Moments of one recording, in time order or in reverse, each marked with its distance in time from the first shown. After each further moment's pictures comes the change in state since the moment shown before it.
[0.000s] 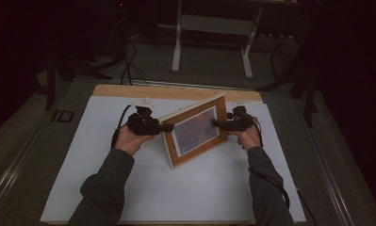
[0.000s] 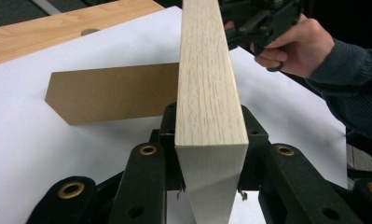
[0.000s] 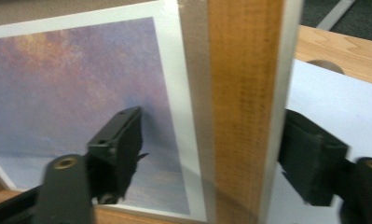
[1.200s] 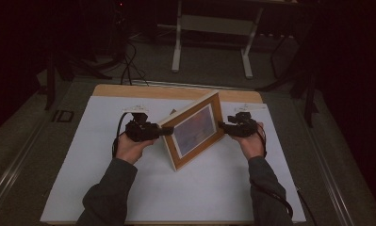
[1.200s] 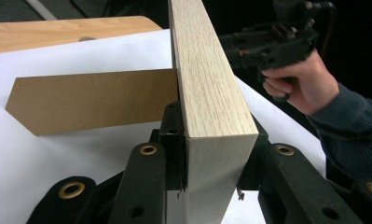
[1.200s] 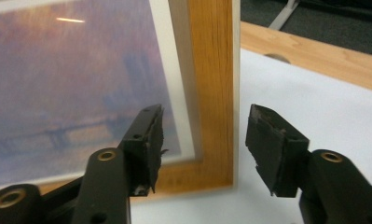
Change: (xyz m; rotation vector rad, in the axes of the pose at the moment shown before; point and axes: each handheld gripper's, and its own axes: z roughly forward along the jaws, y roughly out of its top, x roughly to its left) left arm -0.010 -0.020 -0.004 -0.114 -0.034 -0.099; right arm 0.026 -0.007 -0.024 -0.012 -0.189 -0.022
